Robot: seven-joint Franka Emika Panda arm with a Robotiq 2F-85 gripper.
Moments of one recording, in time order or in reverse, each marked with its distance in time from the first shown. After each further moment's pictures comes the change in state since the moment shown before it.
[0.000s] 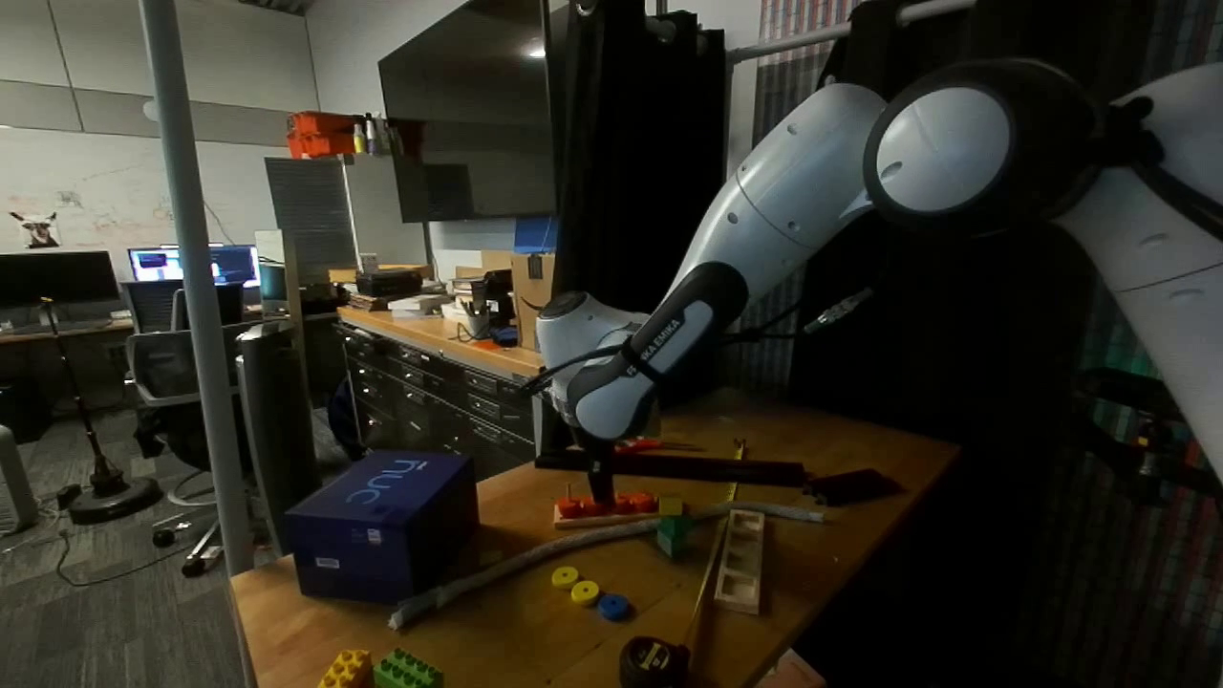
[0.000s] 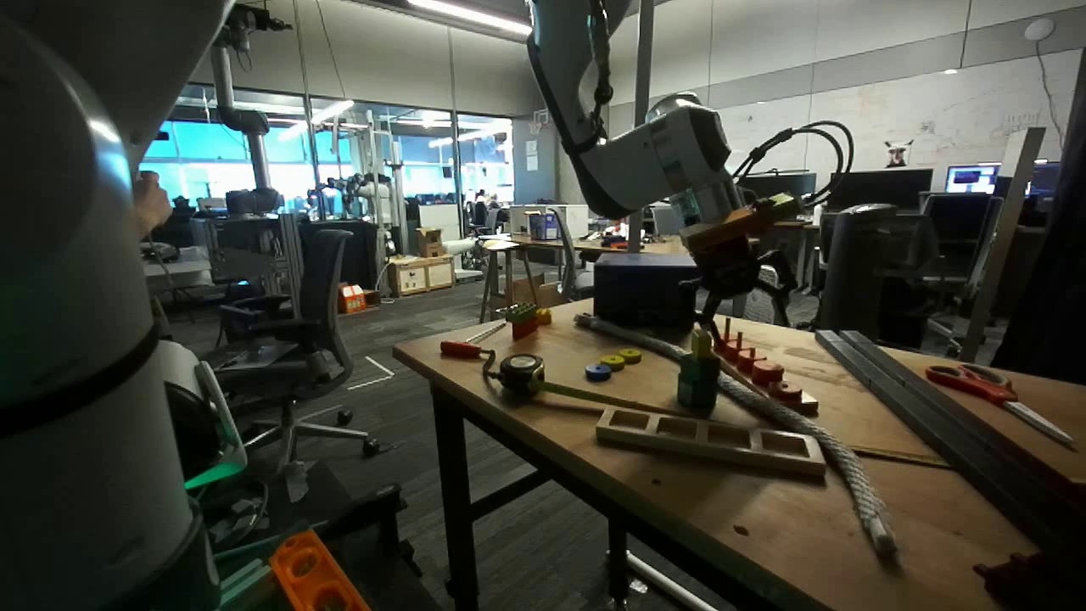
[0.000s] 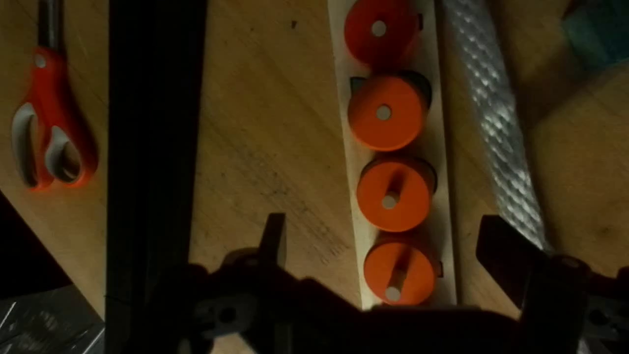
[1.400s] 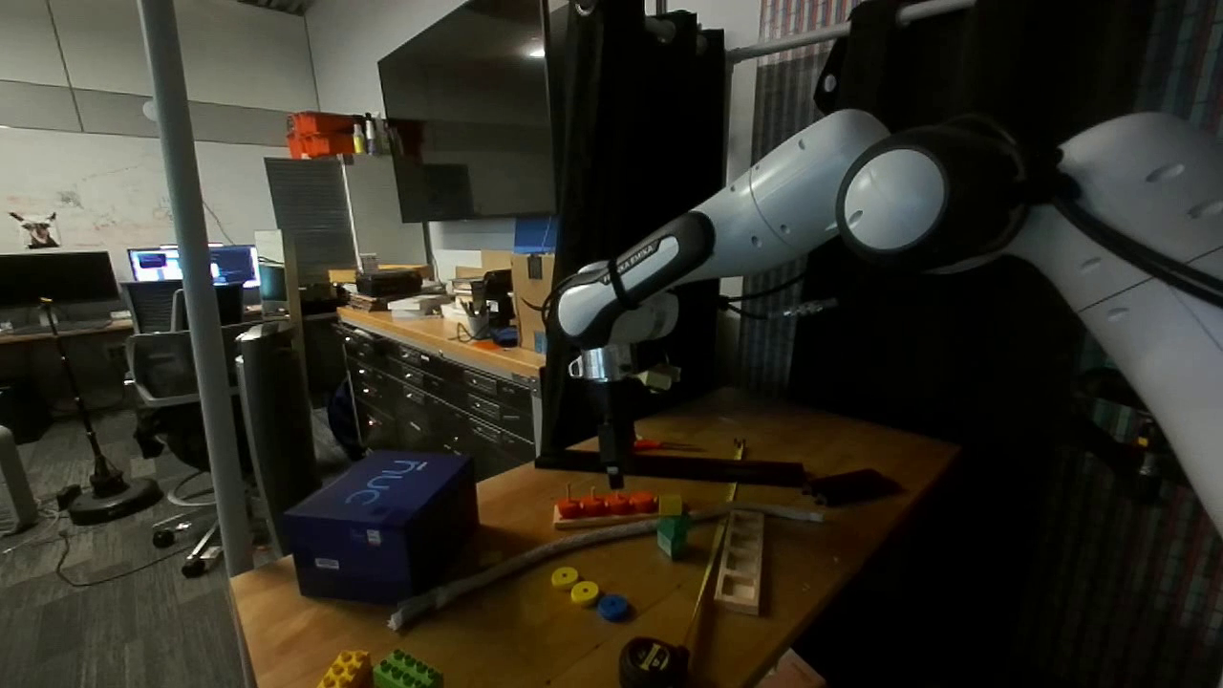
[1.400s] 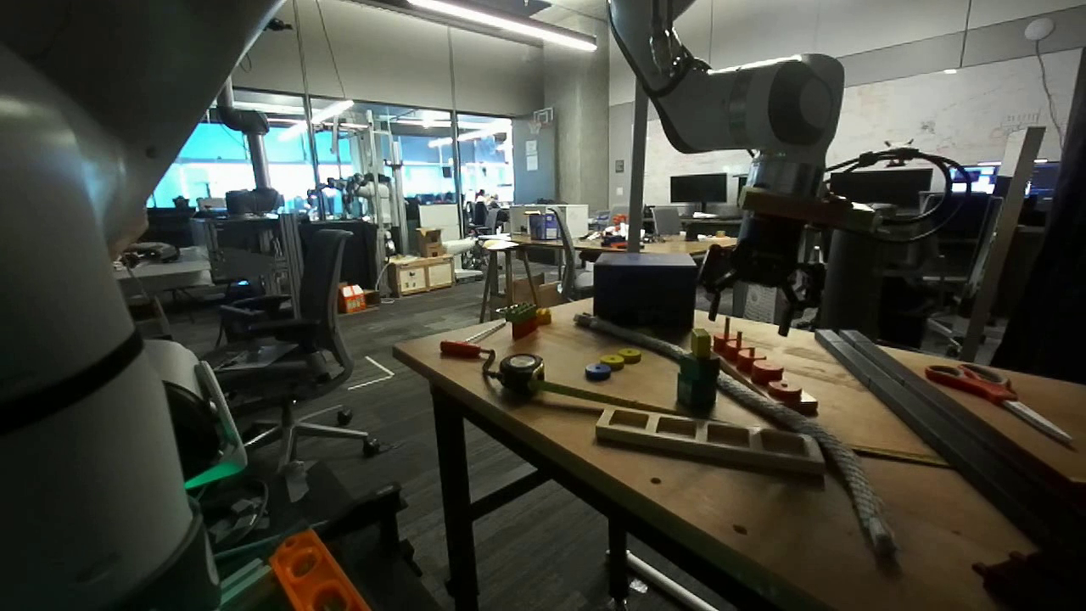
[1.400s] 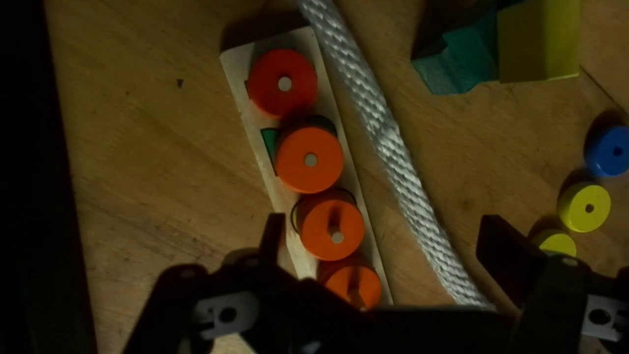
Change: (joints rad) arm -0.199 0.125 0.103 0.337 0.522 -0.484 -0.338
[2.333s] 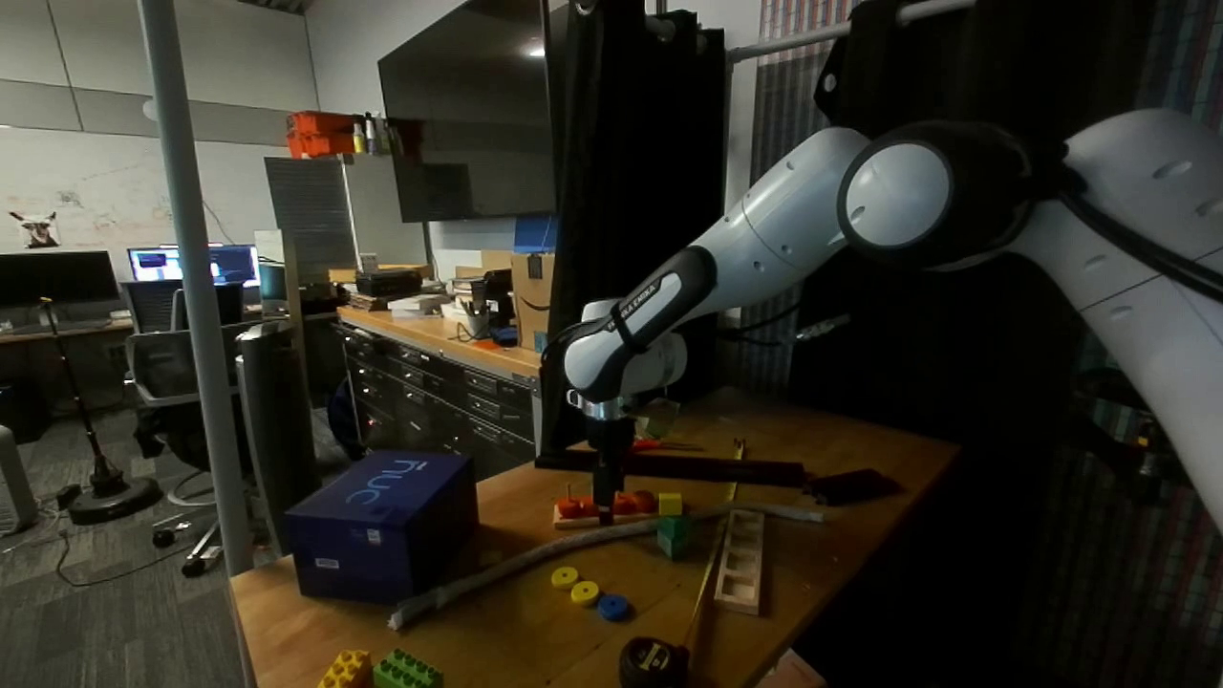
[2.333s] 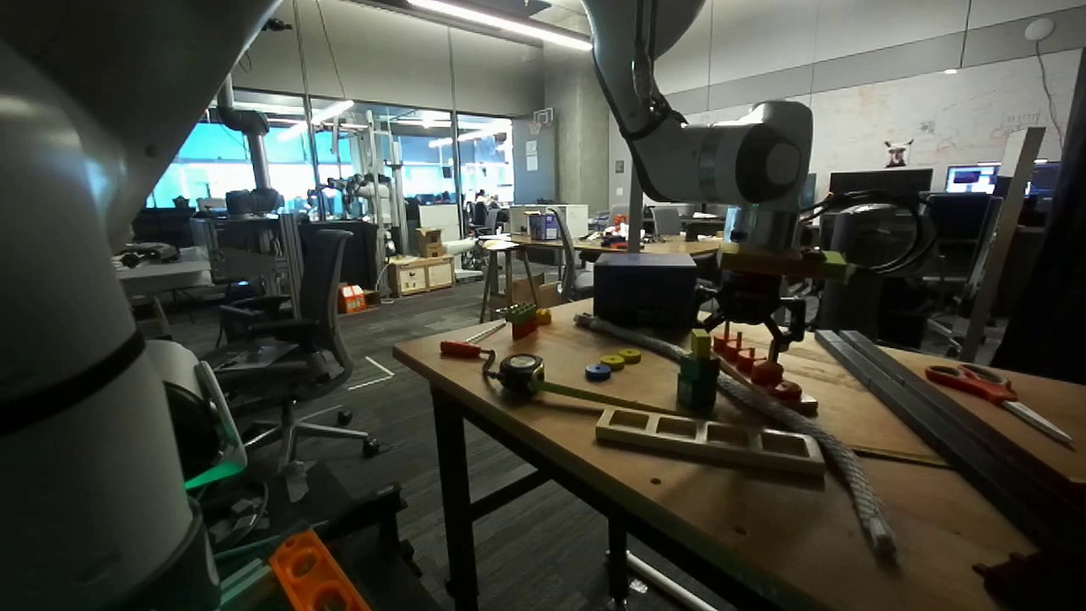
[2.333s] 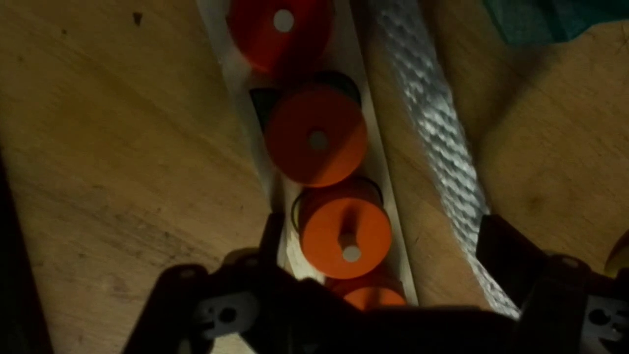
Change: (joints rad) arm 0.014 -0.009 0.006 -0.193 0.000 0.329 0.002
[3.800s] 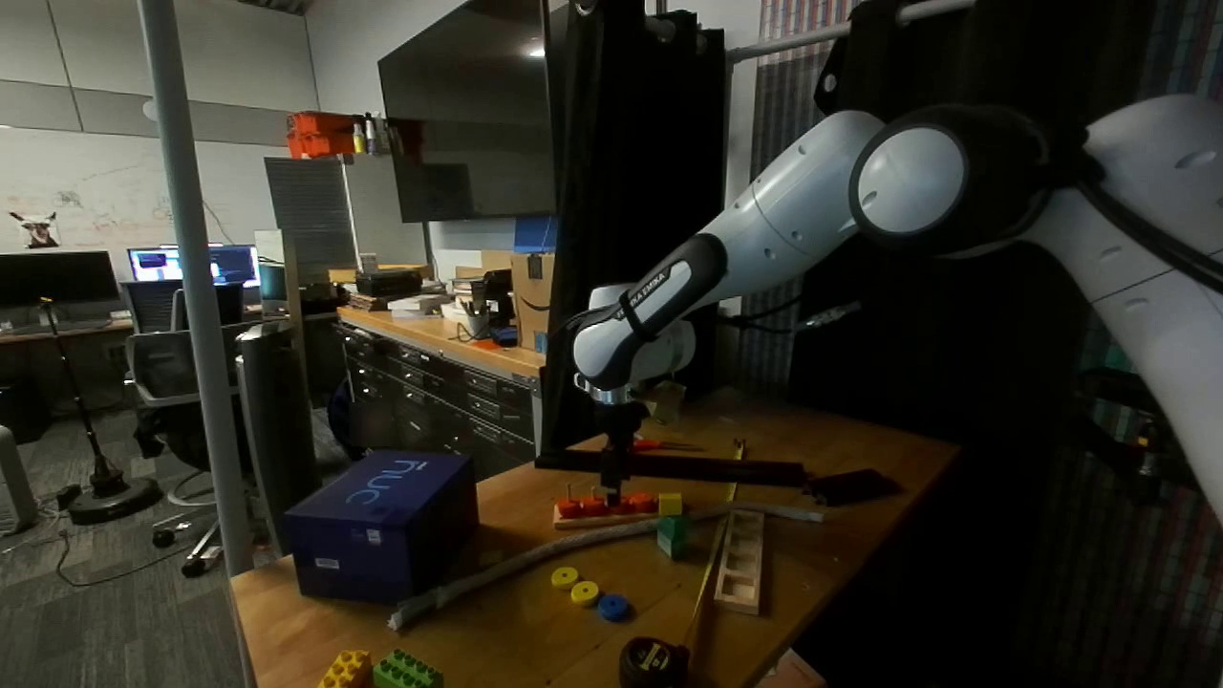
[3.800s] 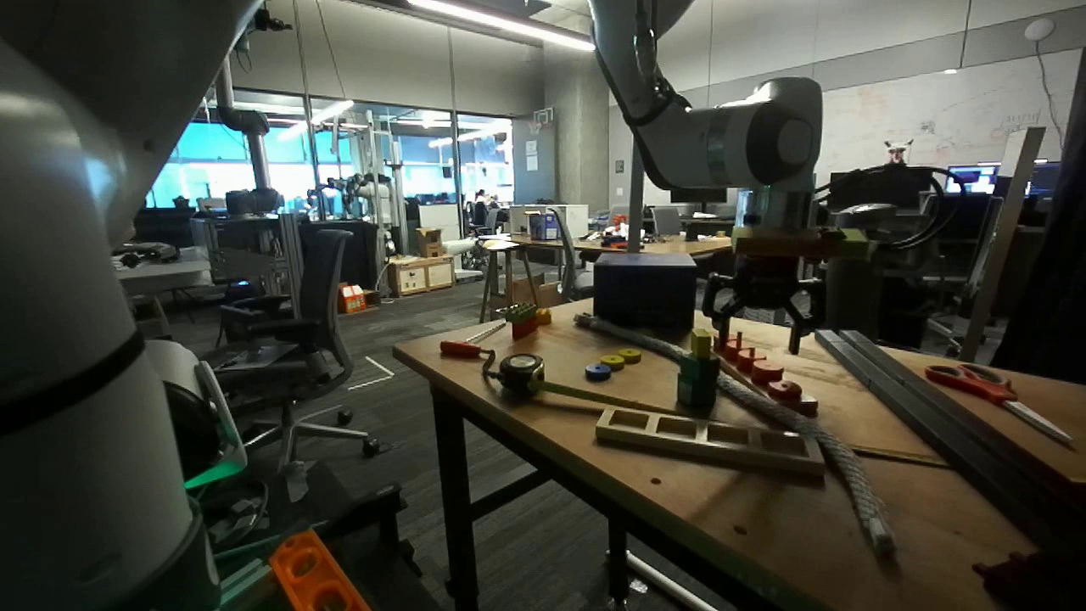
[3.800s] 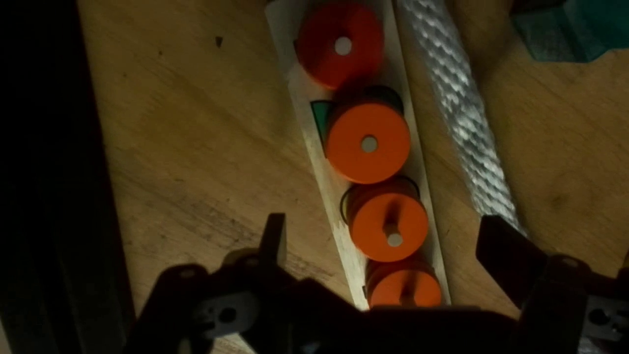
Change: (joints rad) arm -0.001 -0.043 -0.026 -0.016 -0.029 0.023 0.000
